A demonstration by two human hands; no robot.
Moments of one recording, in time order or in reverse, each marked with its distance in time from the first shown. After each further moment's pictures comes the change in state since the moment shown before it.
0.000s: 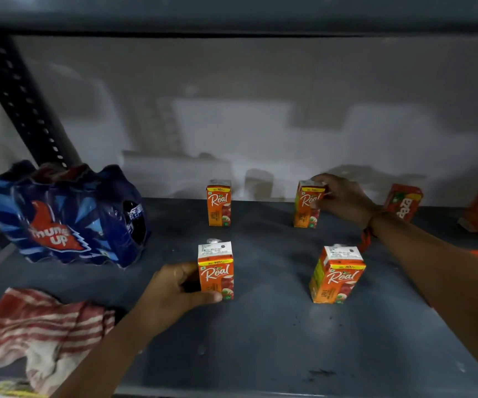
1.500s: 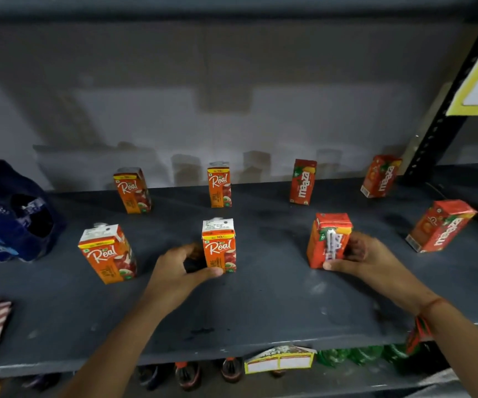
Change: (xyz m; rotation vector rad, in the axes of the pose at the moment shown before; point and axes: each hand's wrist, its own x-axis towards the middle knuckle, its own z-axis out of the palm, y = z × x) left_hand 0.026 0.061 0.155 0.181 0.094 0.063; right_hand -0.214 0.134 -0.067 0.509 -0.006 0.211
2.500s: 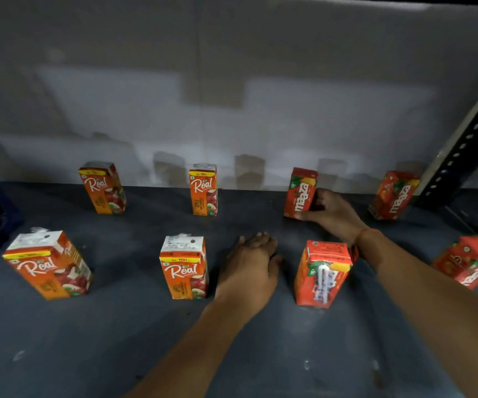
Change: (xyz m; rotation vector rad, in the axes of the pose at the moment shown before) left_hand 0.079 0.061 0.139 0.436 -0.019 0.130; right_hand 0.172 0.006 -0.020 -0.229 0.015 -0.036
